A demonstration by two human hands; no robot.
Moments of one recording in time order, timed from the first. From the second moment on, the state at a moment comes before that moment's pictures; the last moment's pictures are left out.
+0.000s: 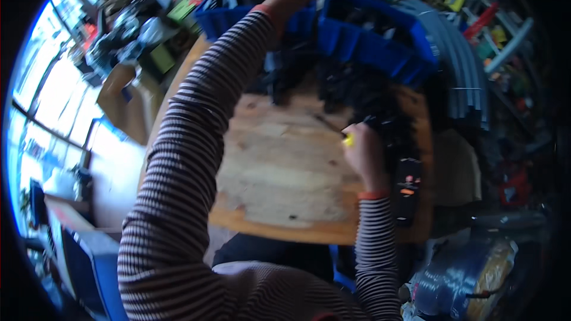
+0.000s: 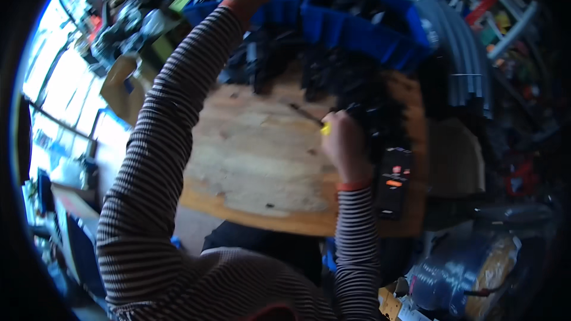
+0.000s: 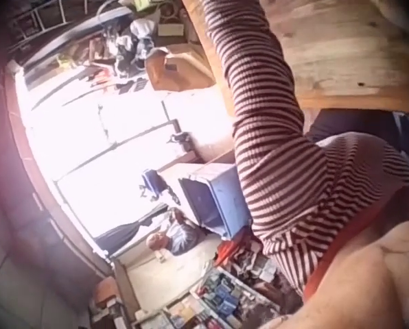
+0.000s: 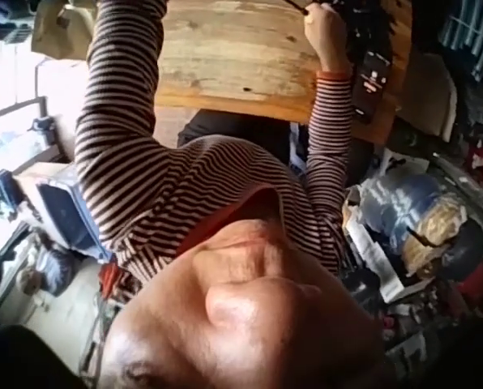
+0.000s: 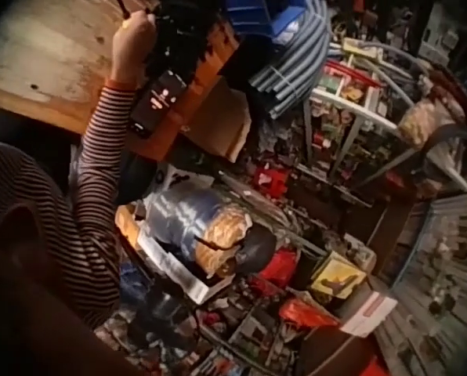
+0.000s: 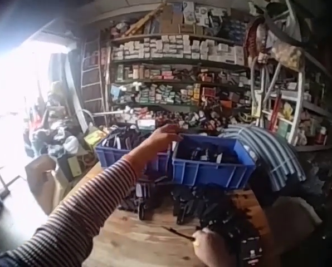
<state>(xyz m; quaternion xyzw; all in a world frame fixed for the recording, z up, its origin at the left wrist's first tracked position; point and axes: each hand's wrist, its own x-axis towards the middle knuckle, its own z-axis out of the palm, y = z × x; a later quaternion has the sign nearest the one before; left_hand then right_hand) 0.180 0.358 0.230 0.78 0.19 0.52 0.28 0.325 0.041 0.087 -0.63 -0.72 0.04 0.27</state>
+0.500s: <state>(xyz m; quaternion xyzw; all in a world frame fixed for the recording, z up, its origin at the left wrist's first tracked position) -0.042 0.062 0.050 0.88 0.35 0.30 0.10 0.295 0.004 0.047 -0.67 -0.66 0.10 0.32</state>
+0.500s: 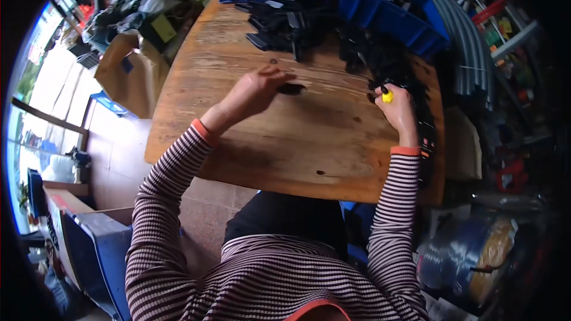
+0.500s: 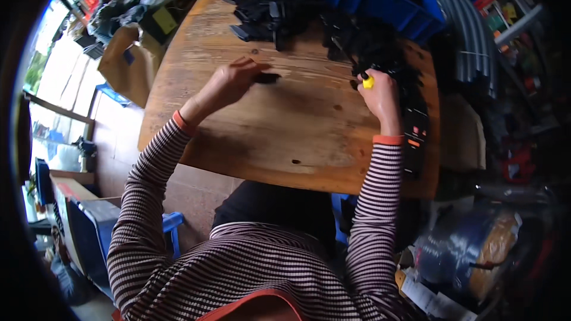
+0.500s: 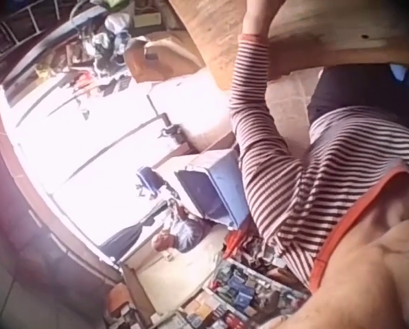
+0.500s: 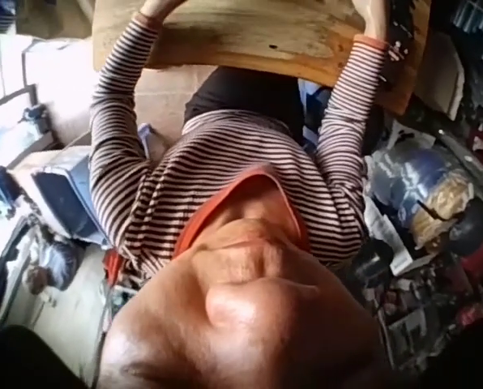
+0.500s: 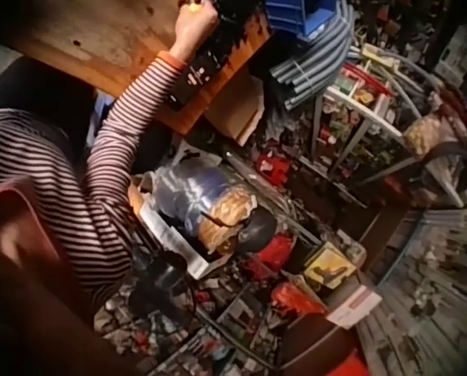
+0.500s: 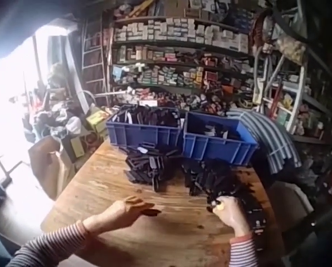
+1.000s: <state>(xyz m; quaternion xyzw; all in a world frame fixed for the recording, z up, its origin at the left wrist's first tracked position) 0.018 0.035 0.033 0.97 0.09 0.23 0.05 0.280 0.032 0.050 -0.65 -0.74 0.01 0.16</state>
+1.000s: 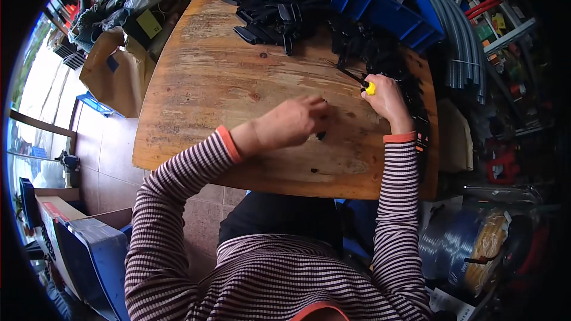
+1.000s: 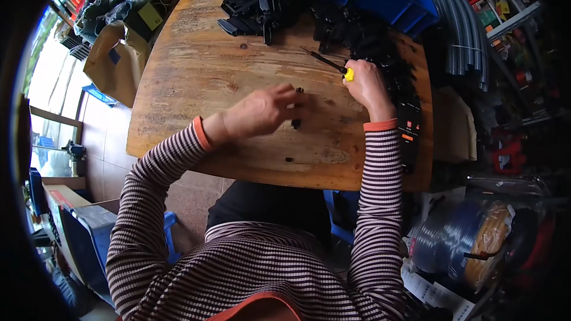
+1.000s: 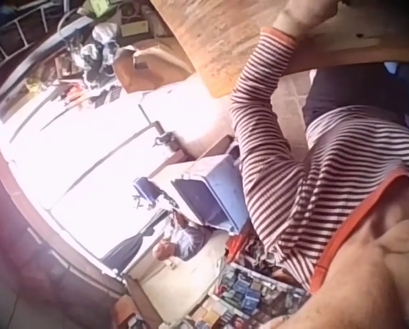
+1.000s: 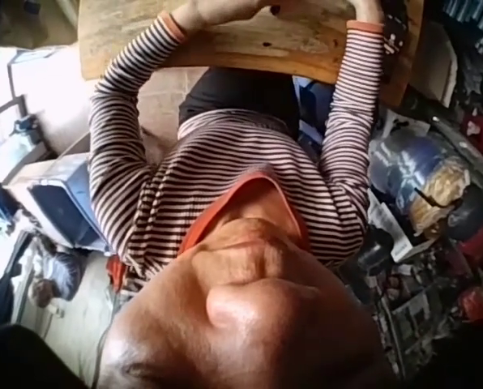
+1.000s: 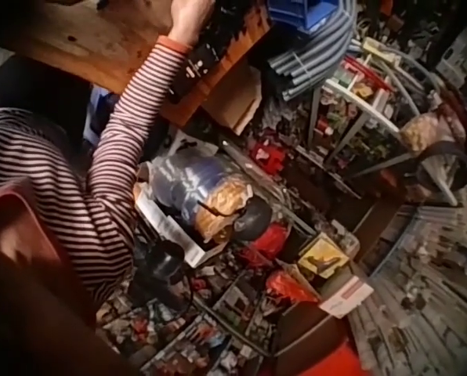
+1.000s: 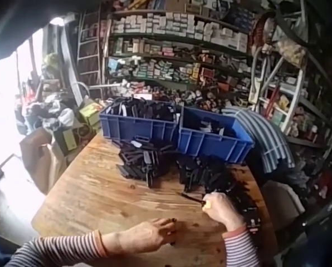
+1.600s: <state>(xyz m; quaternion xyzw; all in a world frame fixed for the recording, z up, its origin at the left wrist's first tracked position) -0.025 0.034 -0.020 0.97 0.06 0.22 0.02 0.163 0.017 0.008 -0.51 -0.80 0.05 0.31</state>
